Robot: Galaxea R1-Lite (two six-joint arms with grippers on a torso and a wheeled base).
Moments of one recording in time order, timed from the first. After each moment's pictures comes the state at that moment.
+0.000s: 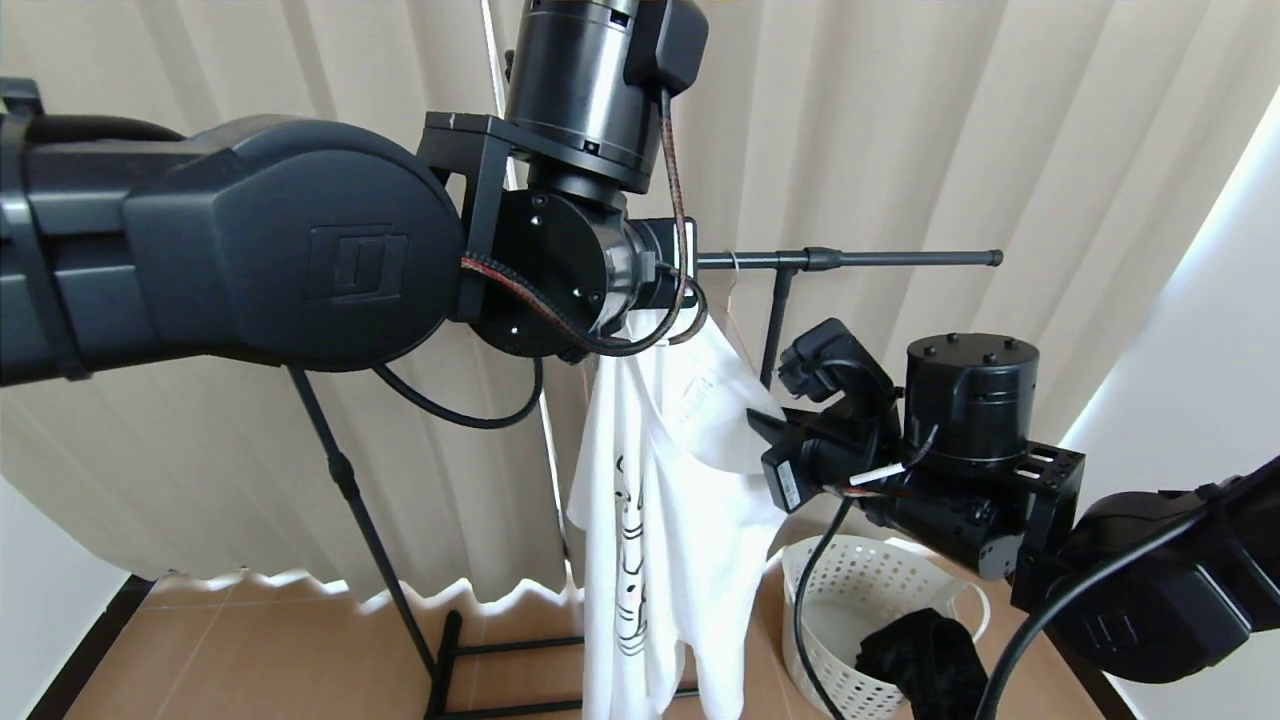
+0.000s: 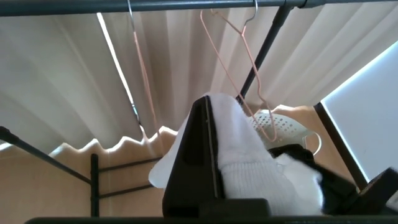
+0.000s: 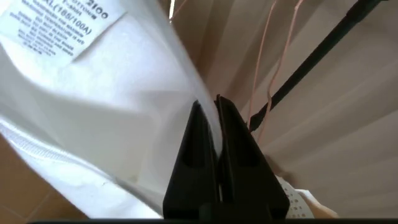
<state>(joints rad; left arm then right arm) -0.83 1.91 -1.76 0.21 0.63 -0.28 0.62 1.84 -0.81 -0.76 -0.17 -0.16</state>
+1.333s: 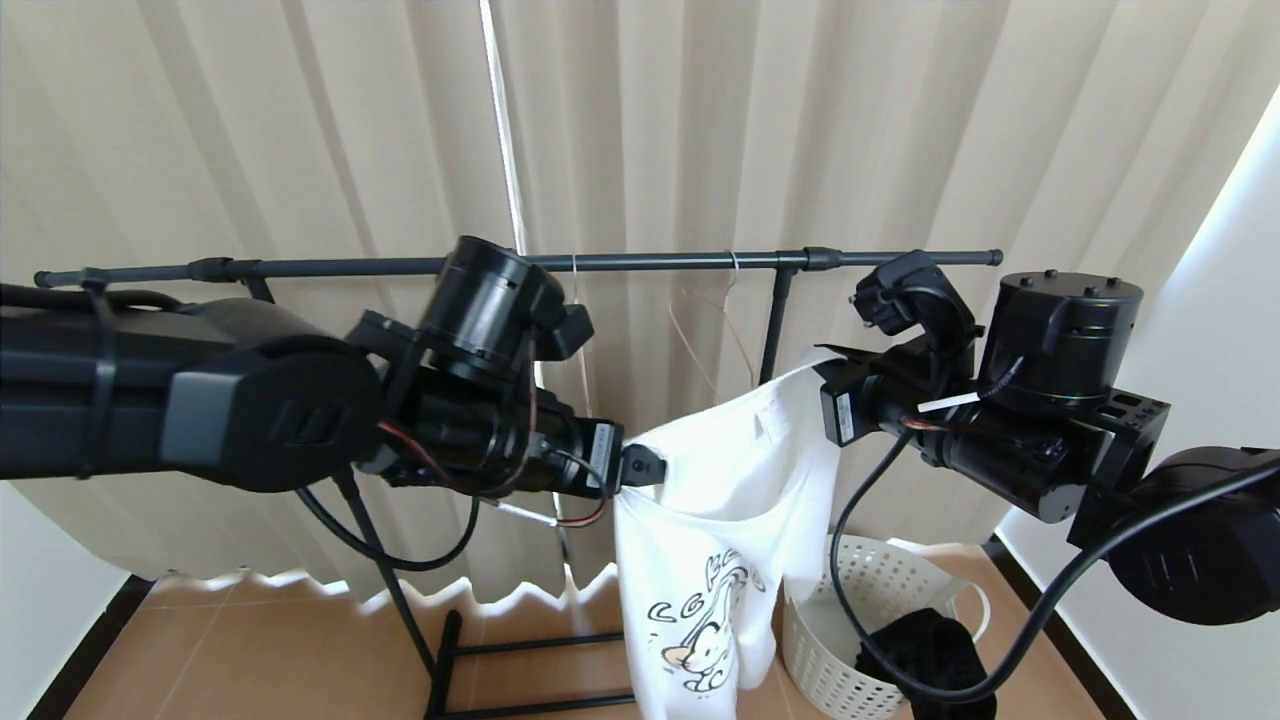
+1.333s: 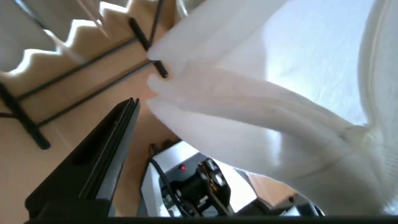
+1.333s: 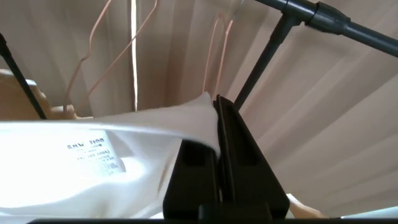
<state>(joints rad) -0.61 1.82 -1.28 0.20 -0.11 -0.26 0.51 1.77 -0.85 -0.76 -0.17 -0.17</state>
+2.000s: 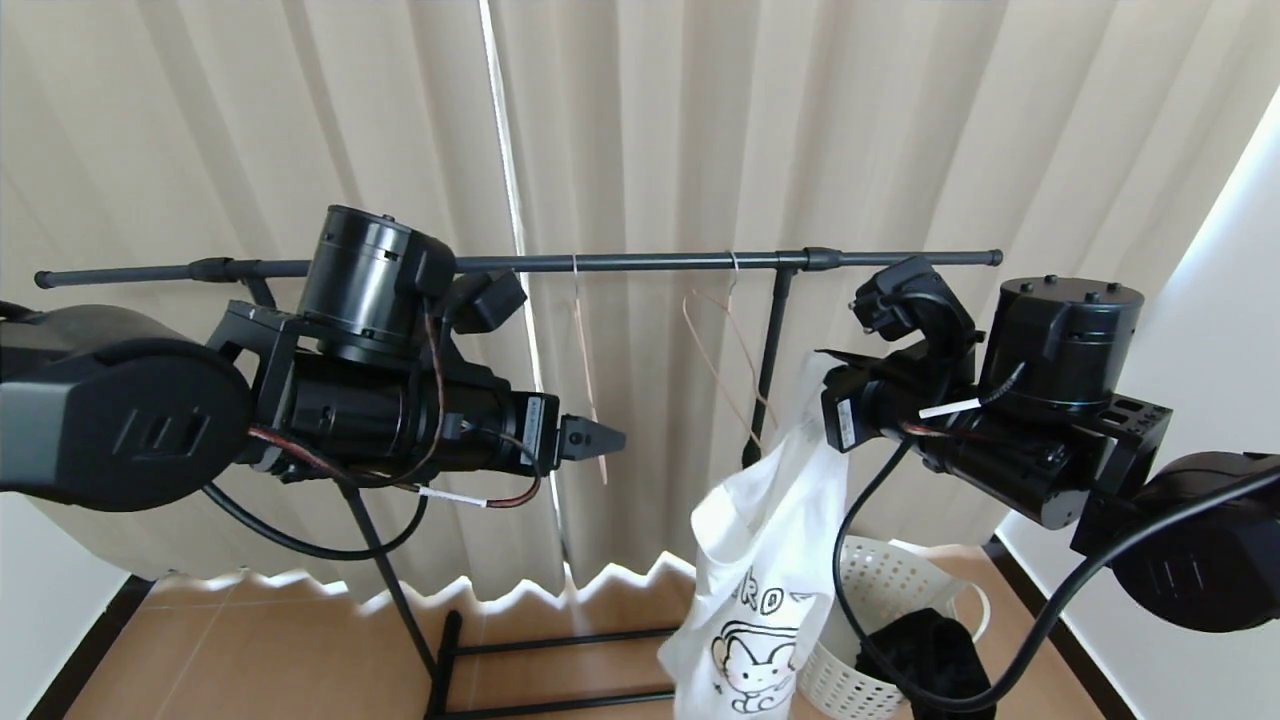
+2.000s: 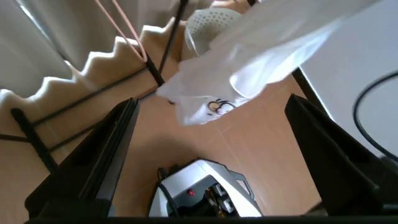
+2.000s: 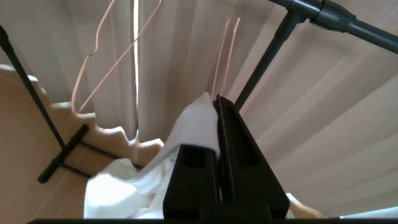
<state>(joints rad) -0.53 1.71 -1.16 0.07 -0.16 -0.21 0.52 1.76 -0.83 -0.76 -0.17 -0.17</state>
